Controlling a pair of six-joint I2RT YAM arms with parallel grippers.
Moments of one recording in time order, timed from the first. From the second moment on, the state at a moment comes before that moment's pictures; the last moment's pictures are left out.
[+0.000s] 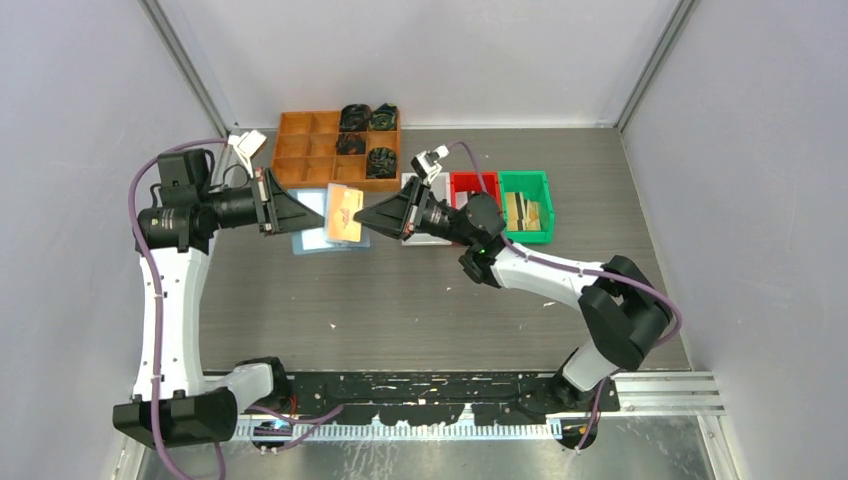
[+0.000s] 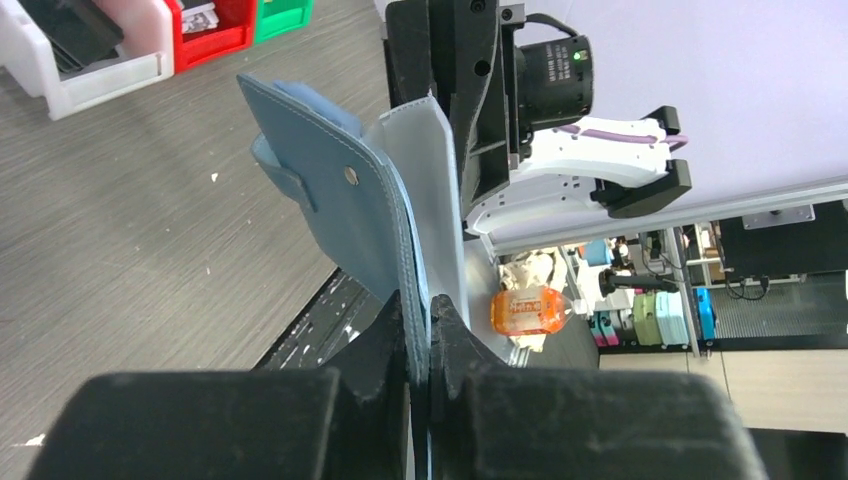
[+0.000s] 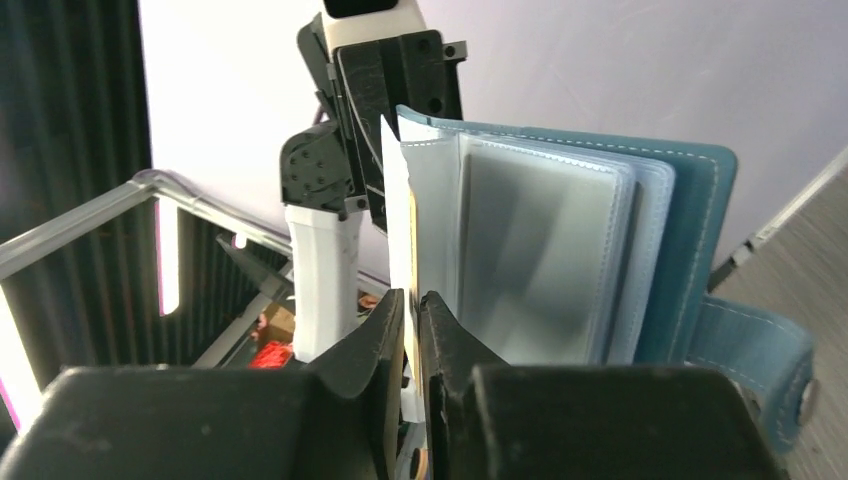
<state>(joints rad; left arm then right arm) 0.11 1.12 1.41 -1.01 1.24 -0.29 0.80 1.55 0.94 1.00 -0.53 1.48</state>
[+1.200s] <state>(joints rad) 0.12 0.98 1.35 -0.67 1.32 -0.56 0.85 1.59 1.02 1.15 -0.55 1.52</state>
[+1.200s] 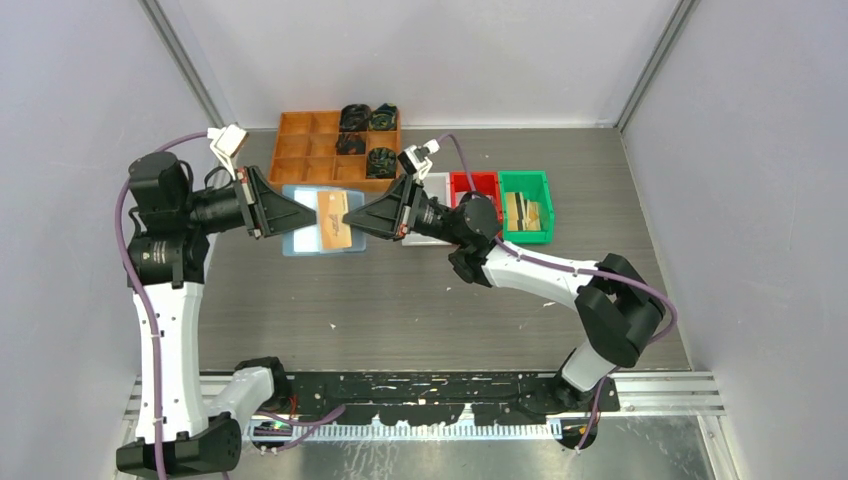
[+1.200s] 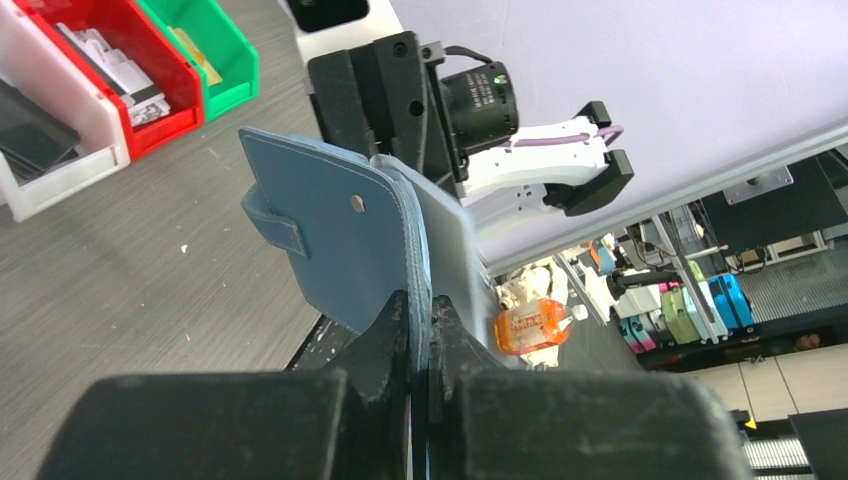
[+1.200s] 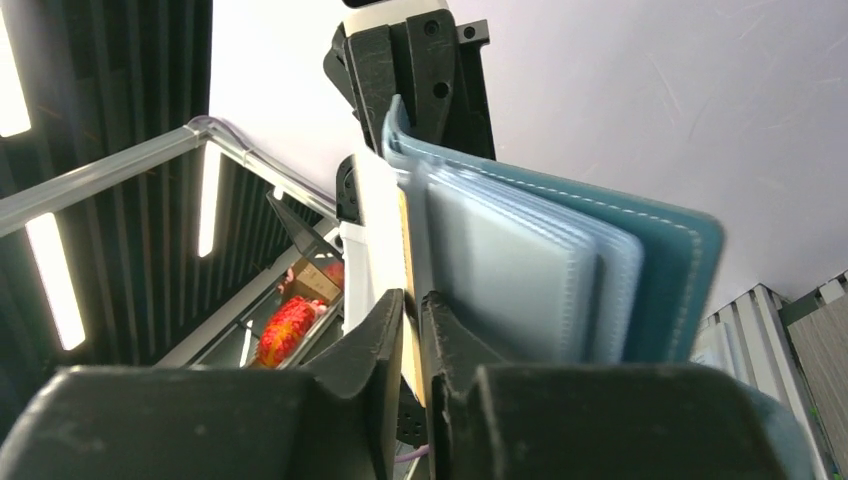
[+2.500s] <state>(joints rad) 0.12 0.94 1.32 -0.40 1.38 -0.81 0.83 1.62 0.99 1.37 -0.57 1.68</state>
